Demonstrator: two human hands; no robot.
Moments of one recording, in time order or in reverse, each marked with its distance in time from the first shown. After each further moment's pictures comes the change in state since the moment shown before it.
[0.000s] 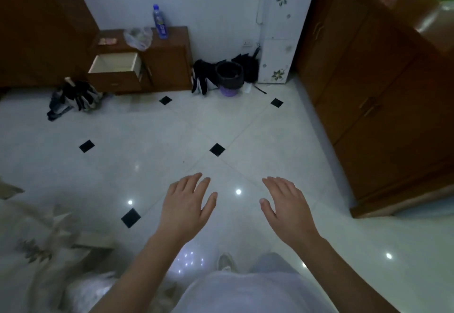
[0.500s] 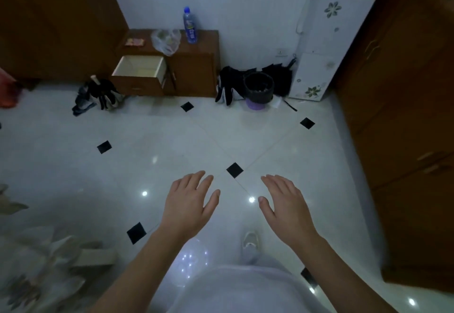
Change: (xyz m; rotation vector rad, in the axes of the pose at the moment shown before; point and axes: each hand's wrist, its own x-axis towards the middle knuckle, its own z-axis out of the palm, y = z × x) left_hand 0.203 -0.074 0.004 0.034 0.013 -0.156; right_hand 0.259 0.001 0.015 0.074 -0.093 -0.152
